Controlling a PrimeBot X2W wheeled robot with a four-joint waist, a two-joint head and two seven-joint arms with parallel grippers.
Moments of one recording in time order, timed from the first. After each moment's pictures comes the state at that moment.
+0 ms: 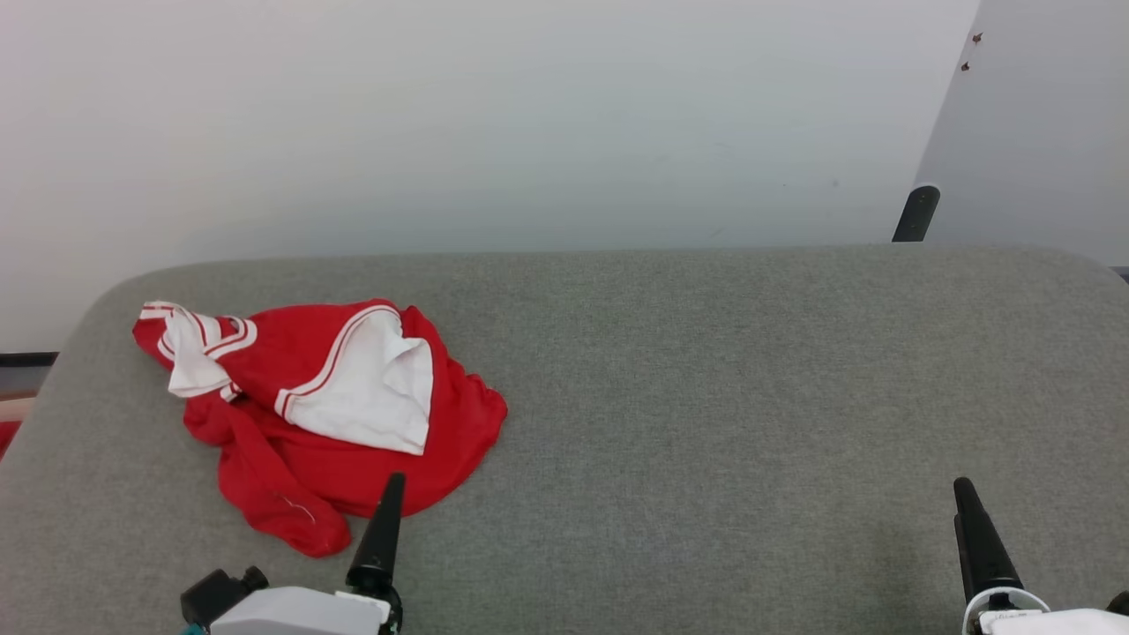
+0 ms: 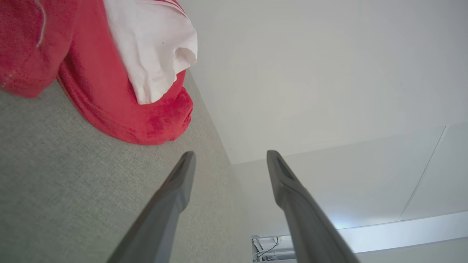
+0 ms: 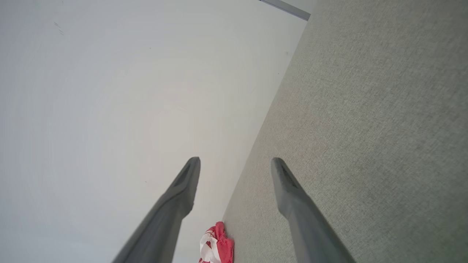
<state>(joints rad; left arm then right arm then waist) -0.03 0.09 -0.12 0.24 -1.43 -0.10 -0.07 0.04 -0.05 -0.06 0.18 1.35 0.13 -0.04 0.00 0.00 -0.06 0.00</state>
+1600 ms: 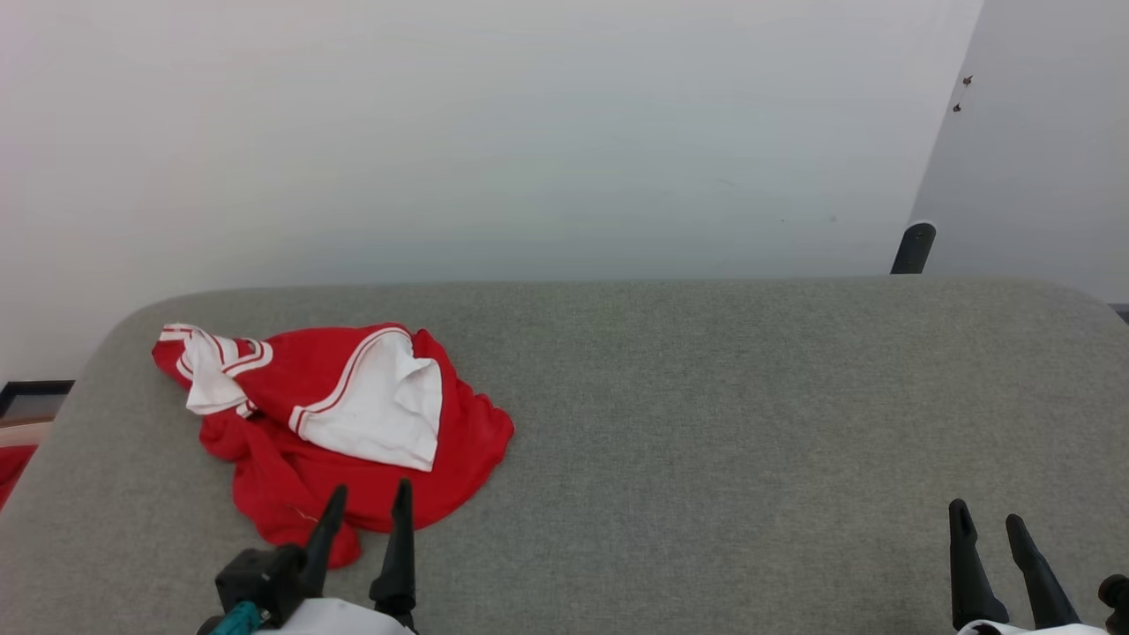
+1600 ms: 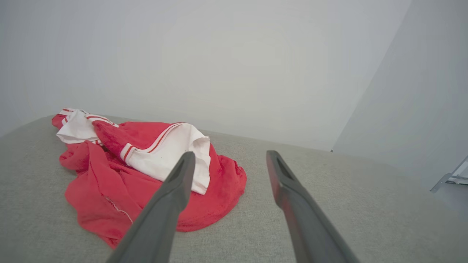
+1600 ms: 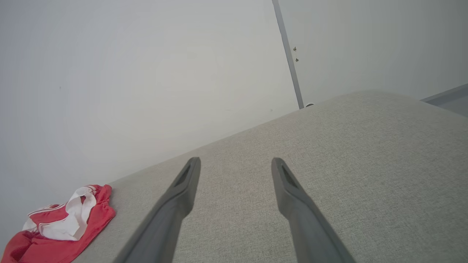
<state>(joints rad) 0.00 0.10 -0.09 0.19 -0.38 -0.04 -0.21 0.09 -0.05 -0.11 0.13 0.47 0.13 -0.14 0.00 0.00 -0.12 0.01</state>
